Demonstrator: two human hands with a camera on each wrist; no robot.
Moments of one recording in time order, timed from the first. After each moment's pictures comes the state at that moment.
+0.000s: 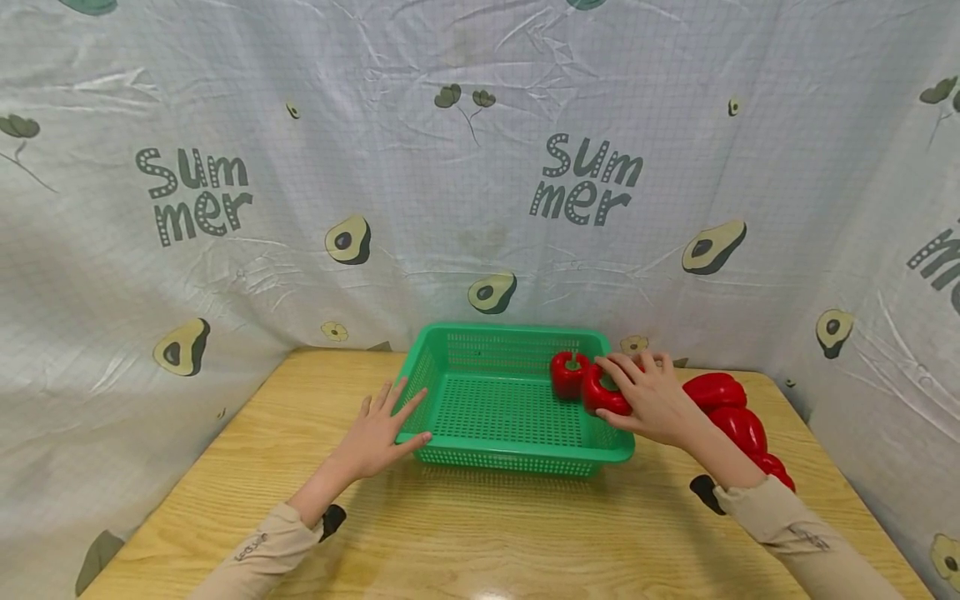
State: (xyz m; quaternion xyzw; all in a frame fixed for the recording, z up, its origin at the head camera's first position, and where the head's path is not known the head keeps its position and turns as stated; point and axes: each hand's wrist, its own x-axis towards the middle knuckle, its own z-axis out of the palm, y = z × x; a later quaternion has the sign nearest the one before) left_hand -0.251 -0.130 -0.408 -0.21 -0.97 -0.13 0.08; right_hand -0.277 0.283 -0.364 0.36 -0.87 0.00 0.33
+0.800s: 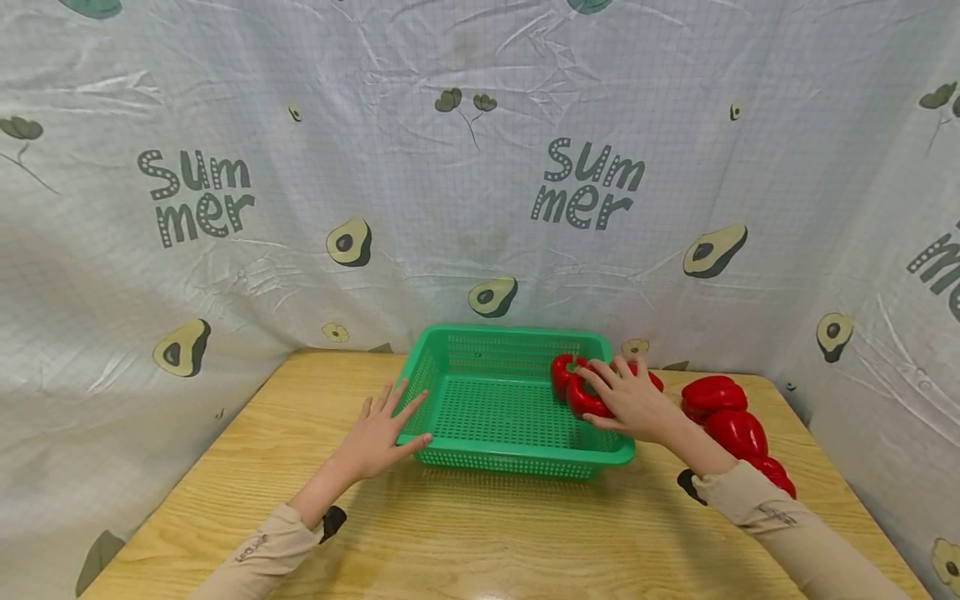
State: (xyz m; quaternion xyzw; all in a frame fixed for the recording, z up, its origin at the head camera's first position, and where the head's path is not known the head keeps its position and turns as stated) left_hand -0.253 -0.129 -0.407 -0.20 -0.97 -0.13 0.08; right_hand -0.299 0.270 -0.377 0.40 -0.86 -0.07 0.30
